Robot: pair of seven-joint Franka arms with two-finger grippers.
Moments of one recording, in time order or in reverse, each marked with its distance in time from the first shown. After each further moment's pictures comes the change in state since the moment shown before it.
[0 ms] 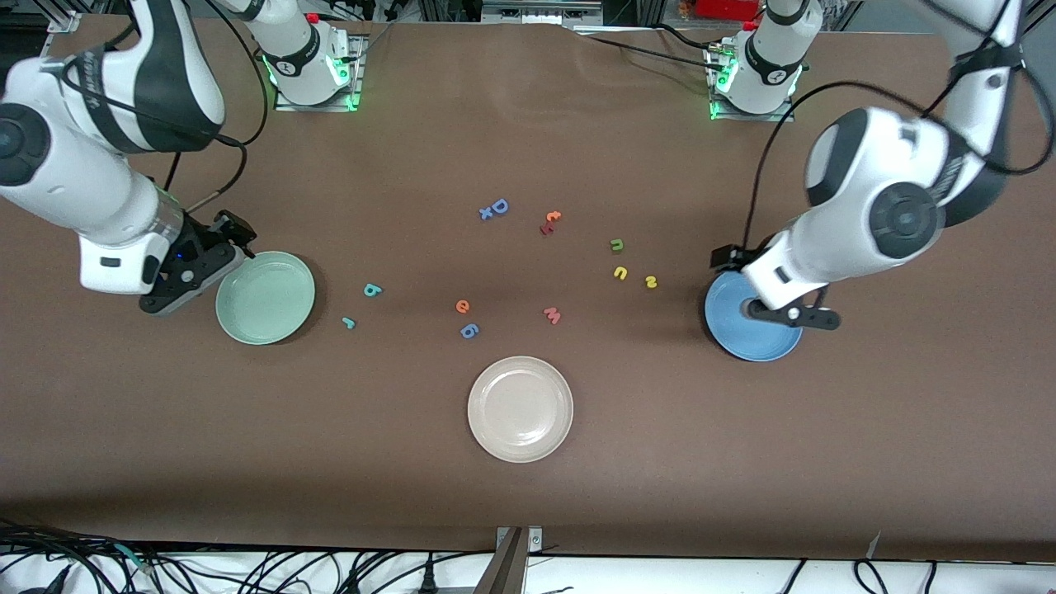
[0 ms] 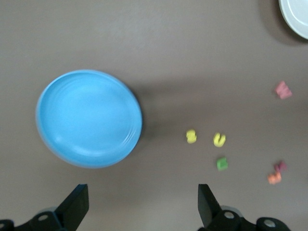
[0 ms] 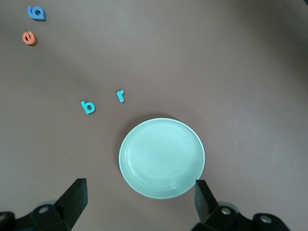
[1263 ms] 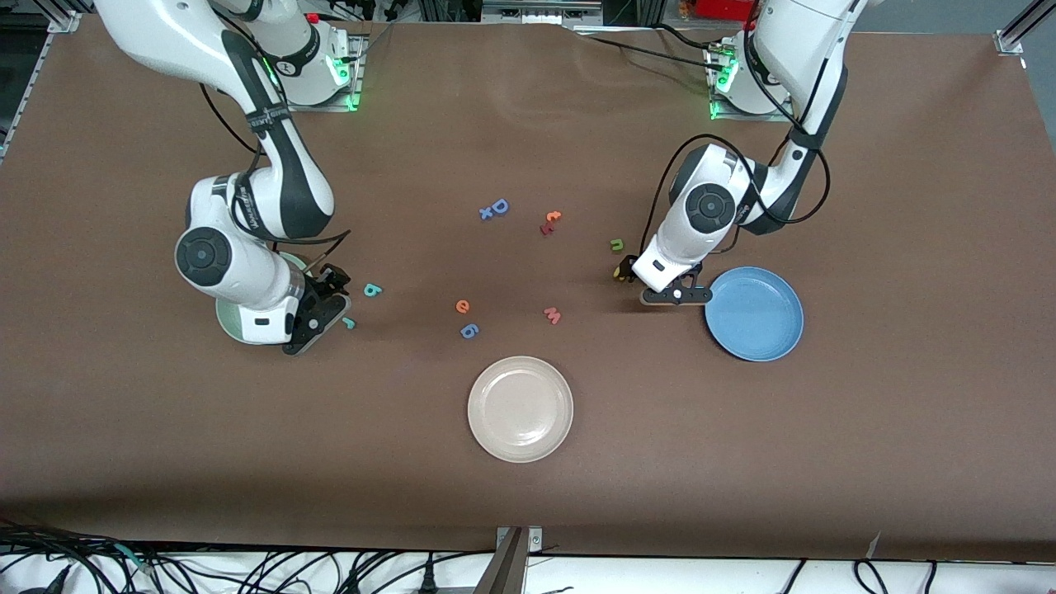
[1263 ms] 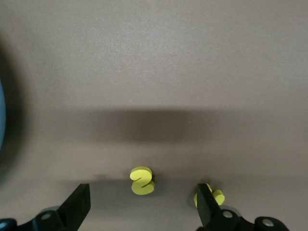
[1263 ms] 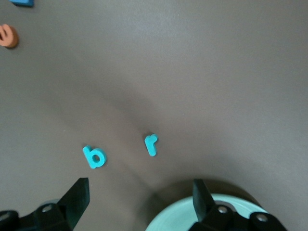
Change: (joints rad) left arm -0.202 0.139 0.001 -0.400 0.000 0.665 -0.310; right arm 0.077 0.299 0.012 -0.074 0.132 0.304 -0.048
